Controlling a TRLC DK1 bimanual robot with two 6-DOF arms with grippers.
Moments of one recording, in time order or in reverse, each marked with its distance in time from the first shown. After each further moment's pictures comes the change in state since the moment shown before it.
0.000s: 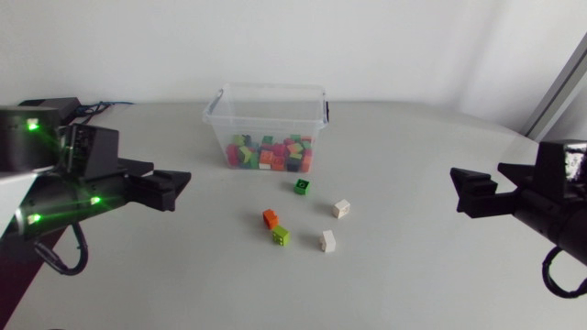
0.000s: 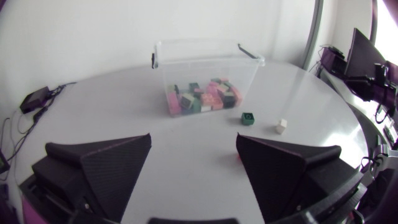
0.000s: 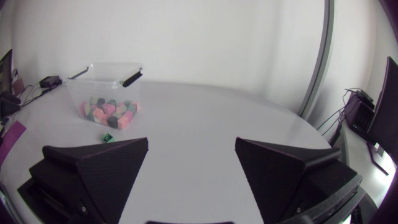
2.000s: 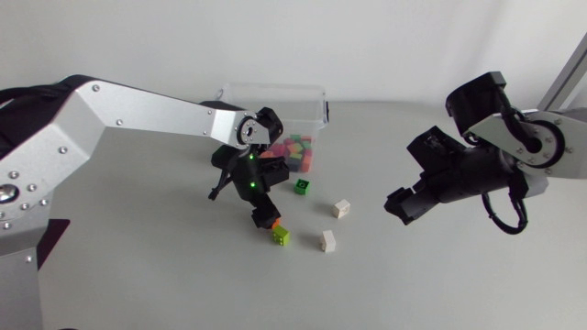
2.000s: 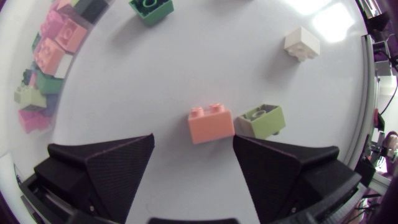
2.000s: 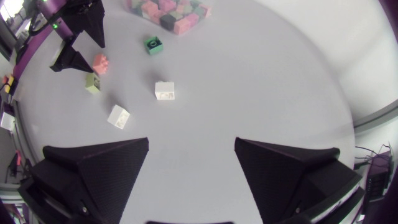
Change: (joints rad) left arm -0.289 1.171 0.929 -0.672 -0.024 0.517; right arm 0.177 0.672 0.421 -0.418 -0.097 -0.273
